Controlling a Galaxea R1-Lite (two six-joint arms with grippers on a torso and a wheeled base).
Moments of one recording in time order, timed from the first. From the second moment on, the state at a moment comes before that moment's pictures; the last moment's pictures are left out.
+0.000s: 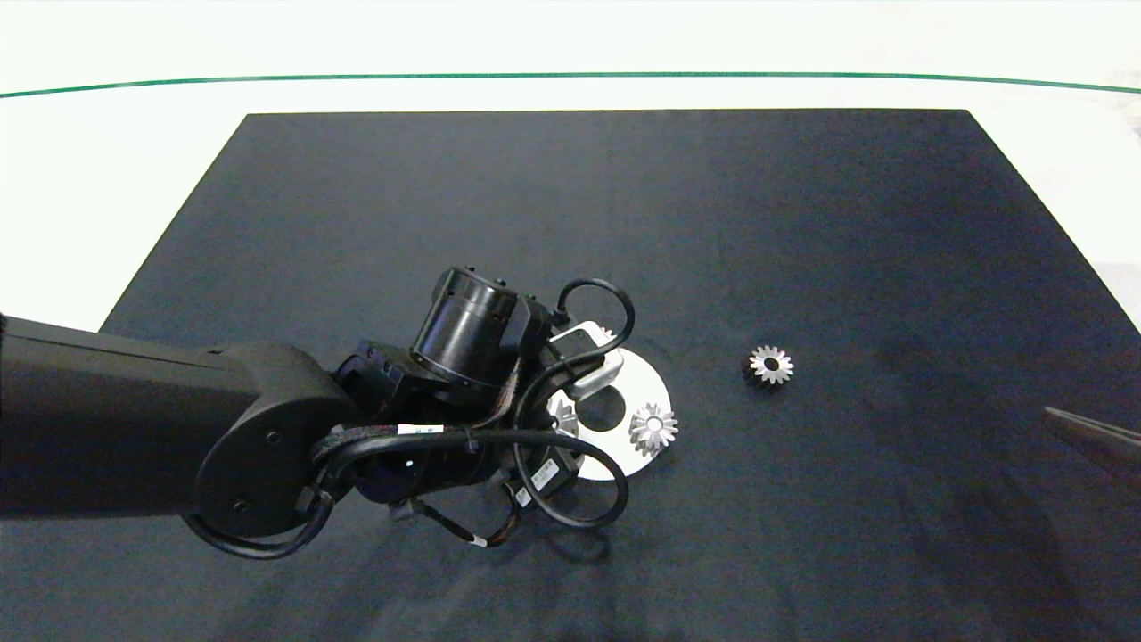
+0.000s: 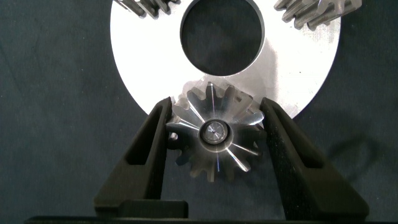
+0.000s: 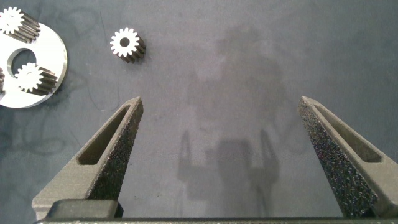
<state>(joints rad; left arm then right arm) -0.75 1.79 -1.12 -0.01 0.18 0.44 0.07 0.91 -0.60 -0.07 0.05 0.00</state>
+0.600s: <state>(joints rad) -0.75 1.80 -1.13 0.03 0.18 0.44 0.07 0.91 -0.59 -0.07 0.05 0.01</state>
